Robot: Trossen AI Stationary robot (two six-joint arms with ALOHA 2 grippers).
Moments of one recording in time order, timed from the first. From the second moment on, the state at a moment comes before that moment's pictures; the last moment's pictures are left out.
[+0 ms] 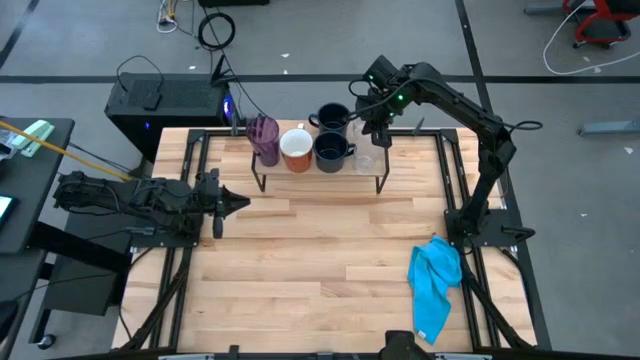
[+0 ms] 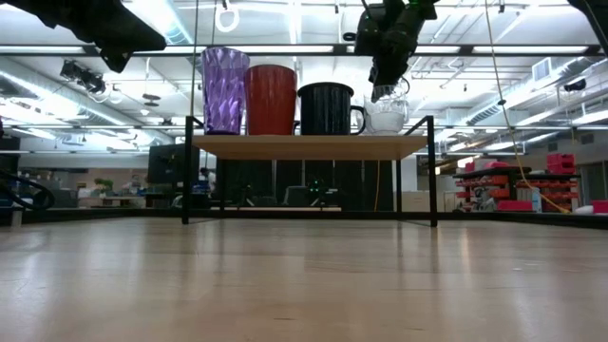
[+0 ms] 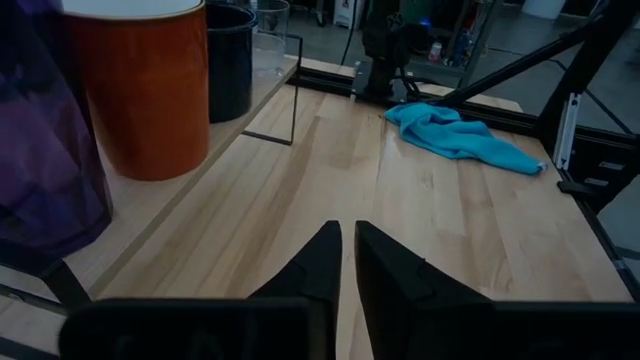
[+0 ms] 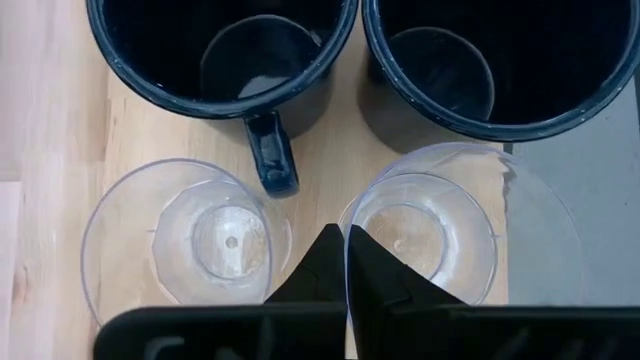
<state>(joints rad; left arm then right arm) -0.18 0.48 0.53 -0.35 -0.36 -0.25 -0.68 1.77 1.91 -1.33 -0.30 -0.60</state>
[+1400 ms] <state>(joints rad) -0.18 0.48 0.53 -0.36 -0.36 -0.26 -0.70 1.77 1.84 -1.29 -0.29 -0.58</state>
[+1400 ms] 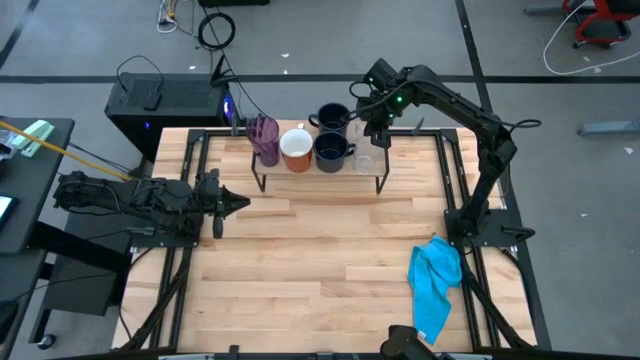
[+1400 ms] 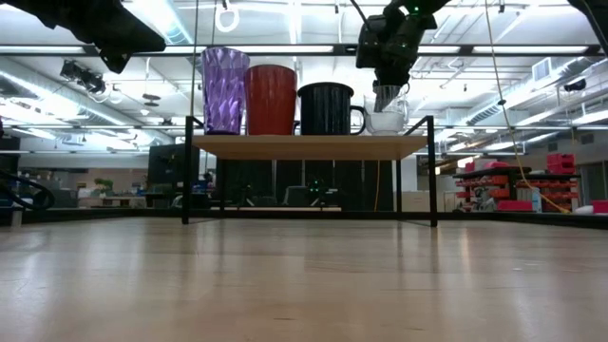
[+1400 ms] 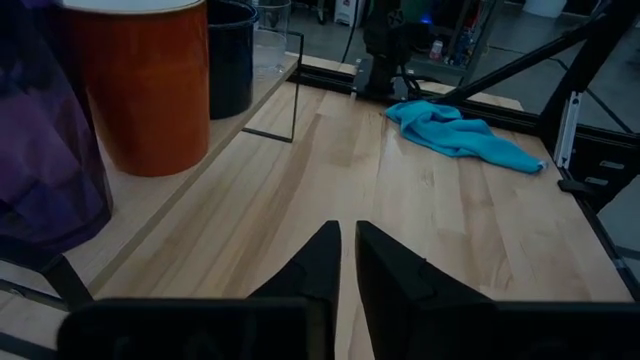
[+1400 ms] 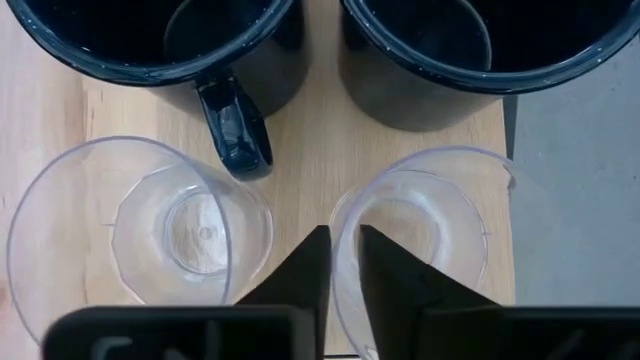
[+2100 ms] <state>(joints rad) -0.18 0.48 0.53 -0.37 -0.36 -0.26 -0.70 1.76 1.87 -1.31 -0.29 -0.53</state>
